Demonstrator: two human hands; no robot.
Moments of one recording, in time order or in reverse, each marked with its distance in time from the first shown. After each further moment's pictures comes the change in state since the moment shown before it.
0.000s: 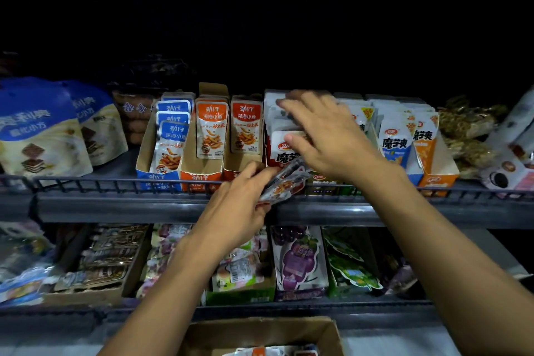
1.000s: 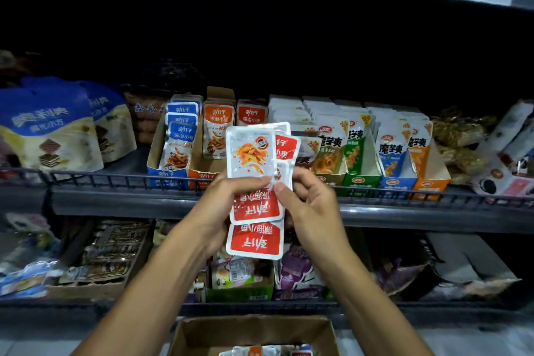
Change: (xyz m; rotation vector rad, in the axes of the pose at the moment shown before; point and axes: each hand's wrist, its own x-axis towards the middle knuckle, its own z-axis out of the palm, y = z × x) left_hand -0.022 0.023 -0.041 -1.462 -0.005 -0.583; right_hand -0.075 -0.102 -0.002 1.627 0.110 0.665
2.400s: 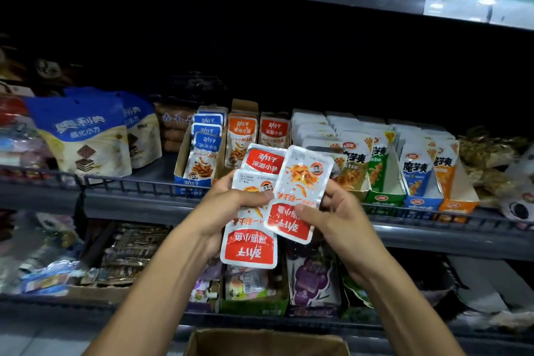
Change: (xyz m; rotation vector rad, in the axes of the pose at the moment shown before) left_hand 0.000 0.019 -0.033 0.025 0.108 -0.089; right_hand 0.008 -0.016 -0.003 -0.114 -0.086 0.172
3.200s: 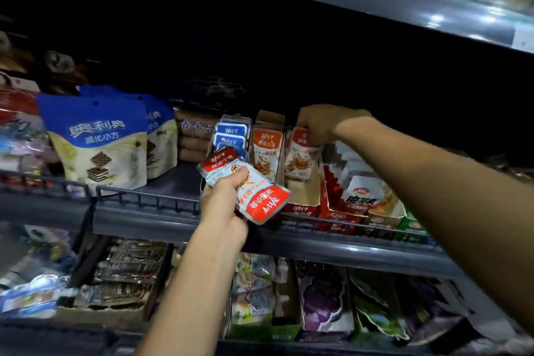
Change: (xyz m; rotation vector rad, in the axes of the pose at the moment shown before) left_hand 0.062 0.015 -0.052 -0.592 0.312 0.034; right_hand 0.208 -0.084 0.050 -1.968 0.005 -0.381
